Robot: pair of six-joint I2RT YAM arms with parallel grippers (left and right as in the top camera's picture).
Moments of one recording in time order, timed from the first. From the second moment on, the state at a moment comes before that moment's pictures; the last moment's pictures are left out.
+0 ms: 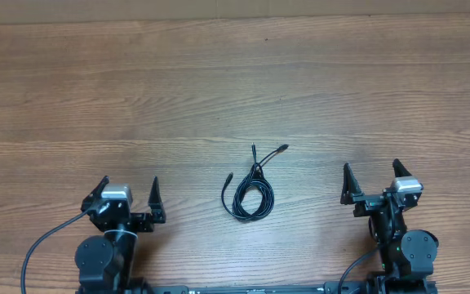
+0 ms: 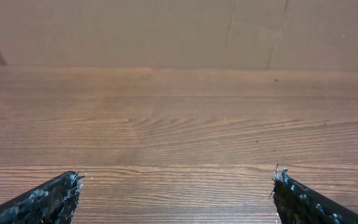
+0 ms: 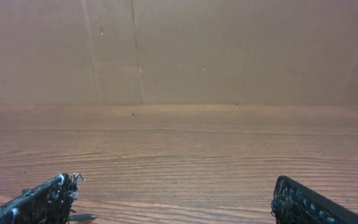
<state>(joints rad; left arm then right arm) 0.04 0.06 0.23 -0.37 0.07 -0.03 0.00 0.01 0.02 -0.03 -0.09 0.04</state>
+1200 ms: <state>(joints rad) 0.04 0.66 0.71 -0.68 0.09 -0.03 0.00 0.01 0.02 -0.03 -0.09 0.04</state>
